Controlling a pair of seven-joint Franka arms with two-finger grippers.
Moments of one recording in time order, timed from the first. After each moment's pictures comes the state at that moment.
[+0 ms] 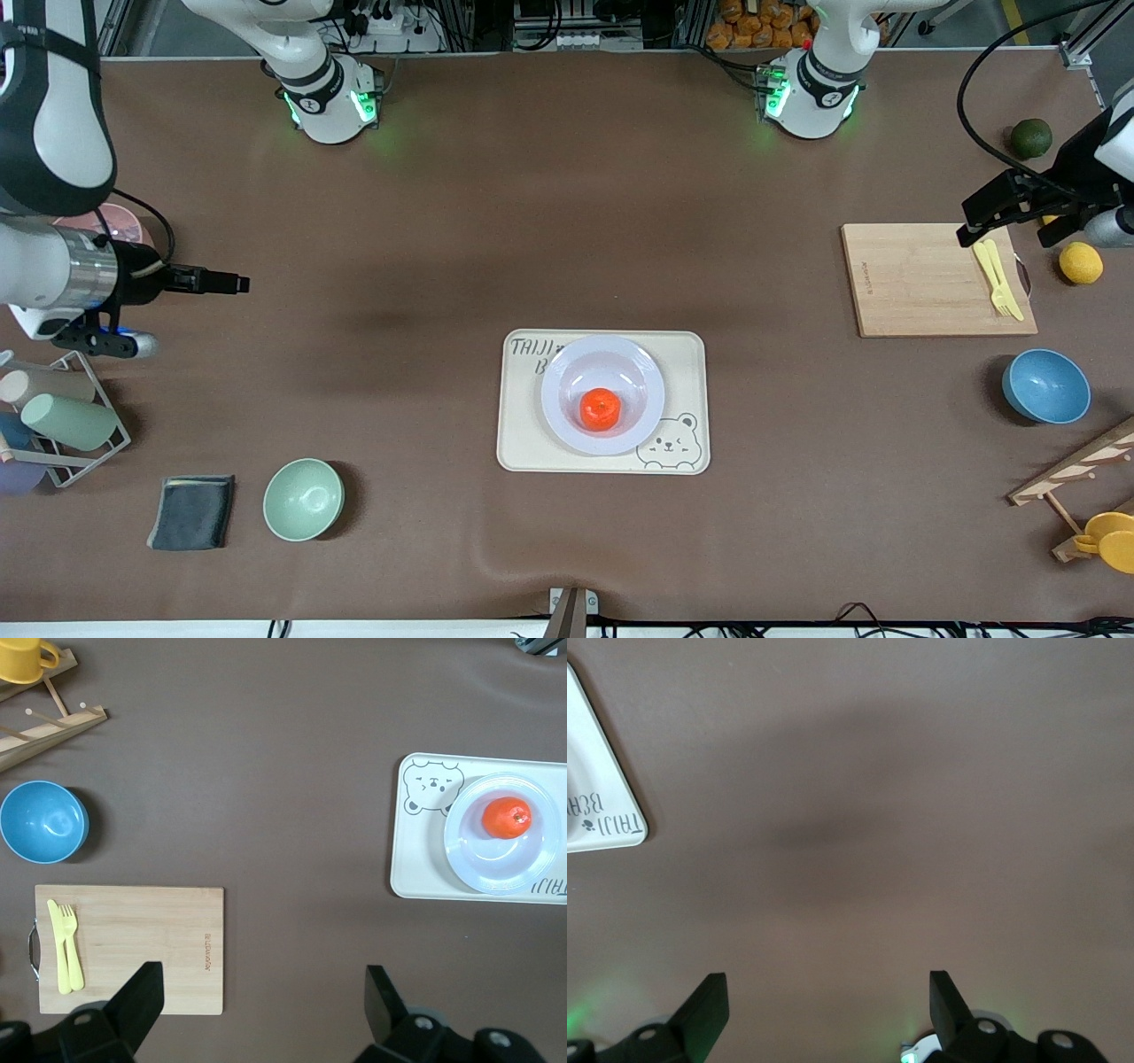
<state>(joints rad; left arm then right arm) 0.00 0.00 -0.07 -1.52 -0.05 1.60 -0.10 -0.03 0.21 0.01 -1.58 0.18 1.49 0.11</state>
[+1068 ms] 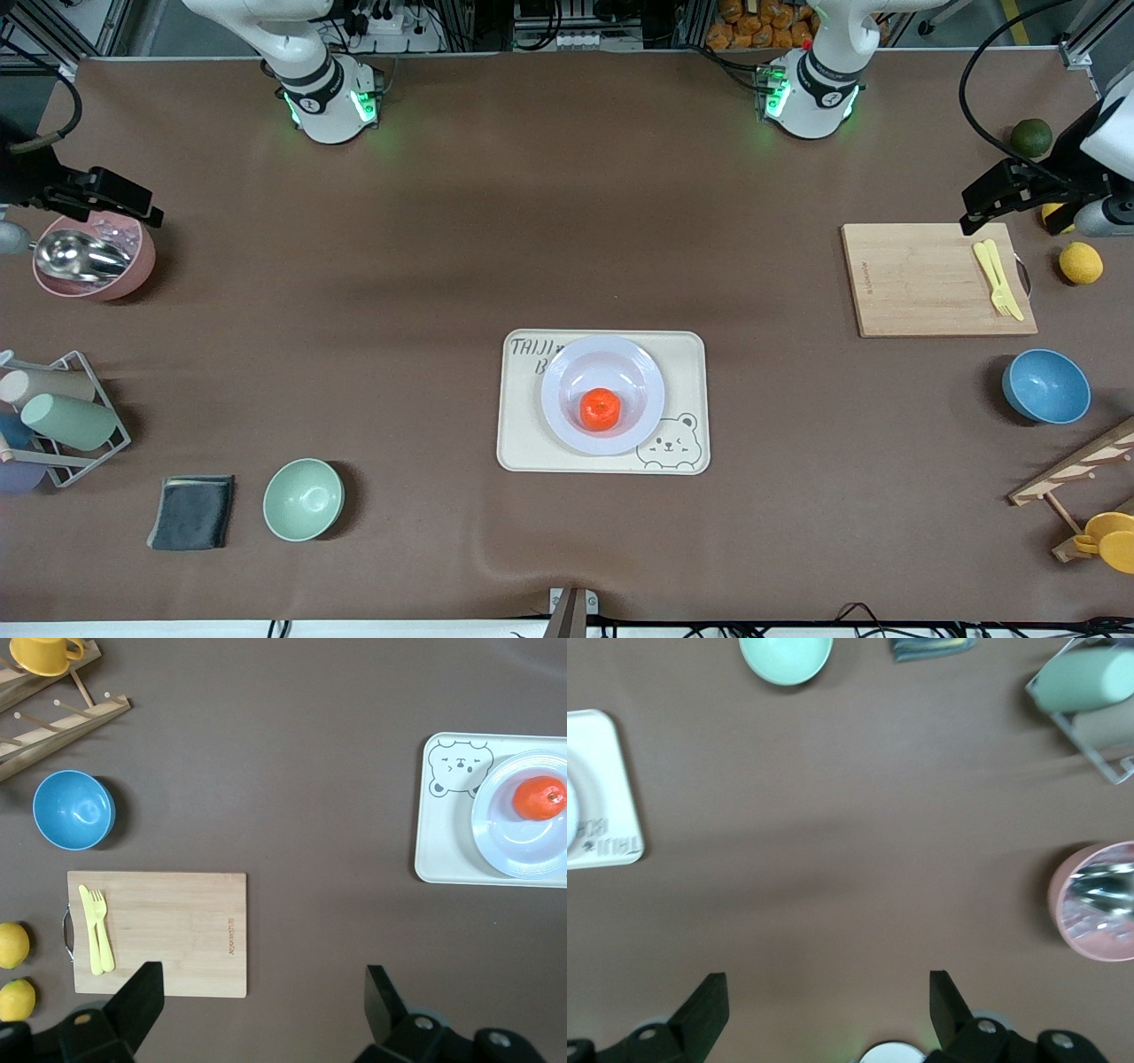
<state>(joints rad) 0.00 -0.01 -0.09 -1.52 0.01 1.56 -0.10 -0.02 0.01 0.03 -1.50 0.02 1.42 0.11</state>
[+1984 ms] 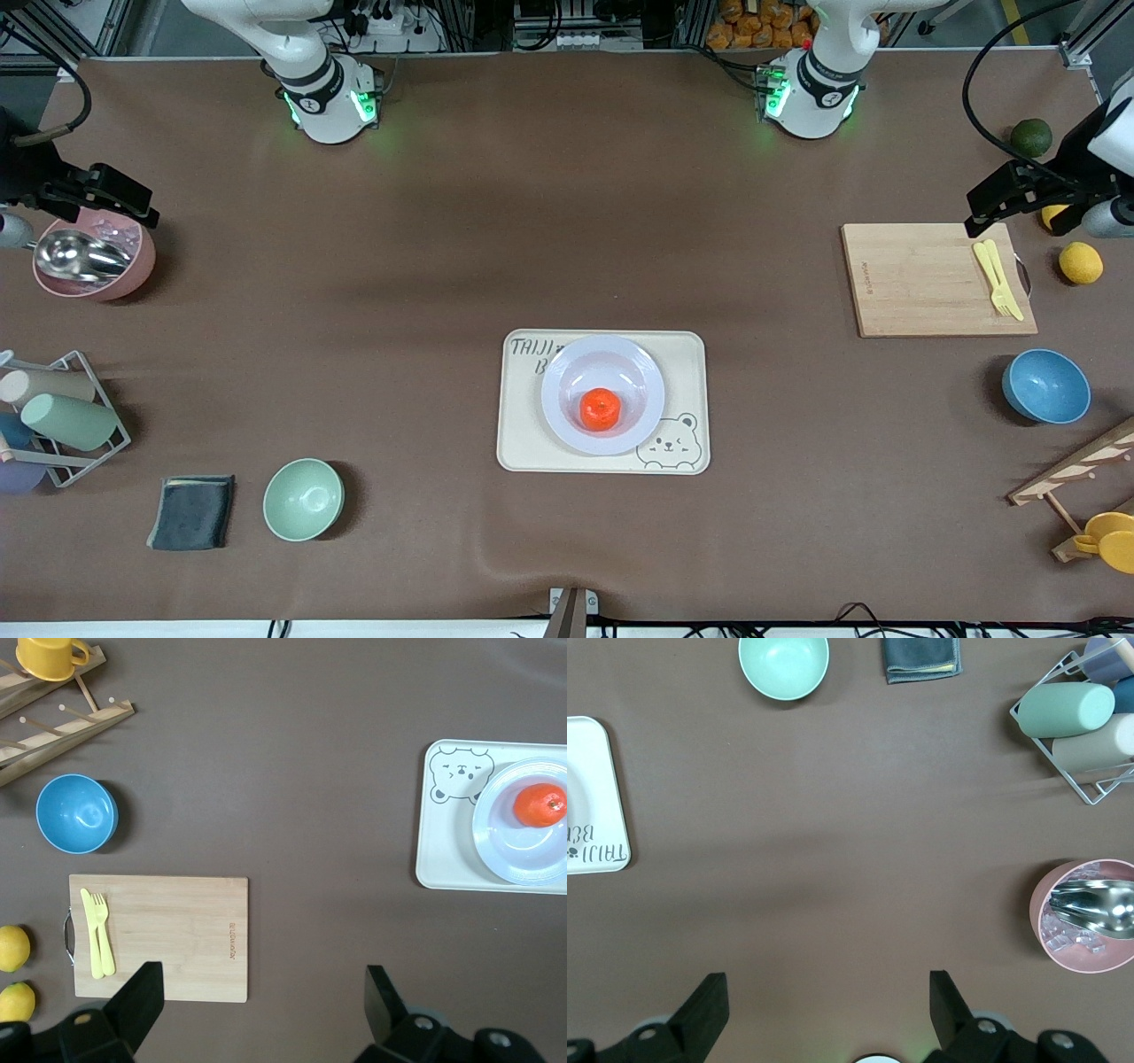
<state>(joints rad) 0.01 -0.01 -0.09 -1.52 0.01 1.57 -0.10 0.00 0.01 0.03 -1.49 0.00 1.43 0.11</state>
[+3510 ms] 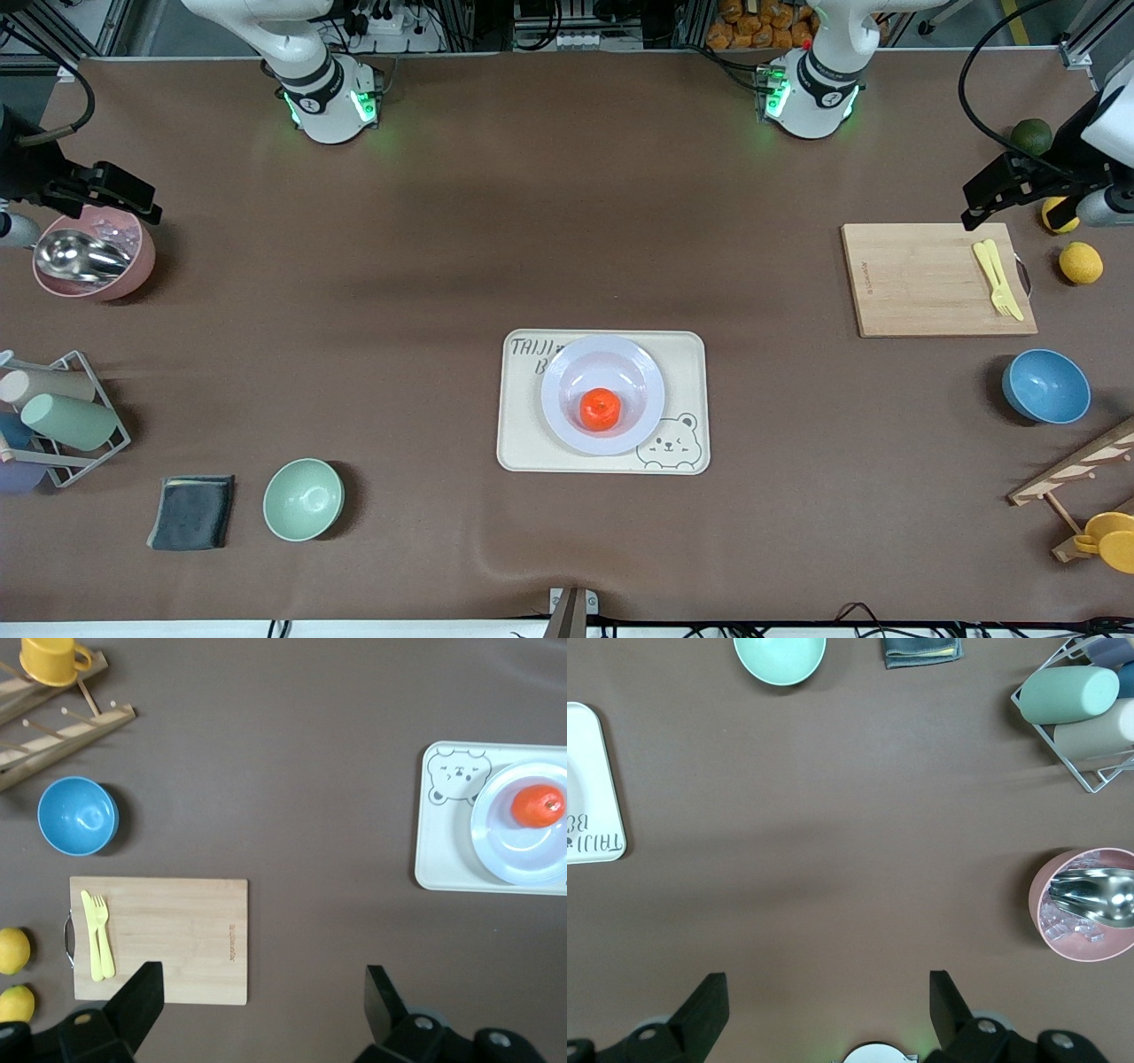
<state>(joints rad) 0.01 -0.05 -0.10 -1.55 0.01 1.60 -0.10 0.00 0.01 0.03 -1.49 0.00 1.40 0.11</state>
